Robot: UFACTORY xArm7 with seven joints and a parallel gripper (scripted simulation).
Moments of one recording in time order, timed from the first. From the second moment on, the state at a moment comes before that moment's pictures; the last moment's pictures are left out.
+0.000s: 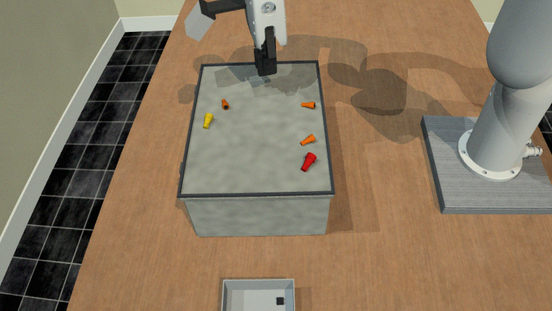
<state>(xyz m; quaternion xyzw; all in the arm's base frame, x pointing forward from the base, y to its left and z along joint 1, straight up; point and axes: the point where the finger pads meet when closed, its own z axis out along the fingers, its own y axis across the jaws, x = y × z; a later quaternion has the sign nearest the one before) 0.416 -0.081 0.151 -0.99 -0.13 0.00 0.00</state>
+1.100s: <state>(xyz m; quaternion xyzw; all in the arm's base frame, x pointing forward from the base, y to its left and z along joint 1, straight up) 0.417 -0.072 0.189 -0.99 -0.13 0.00 0.00</state>
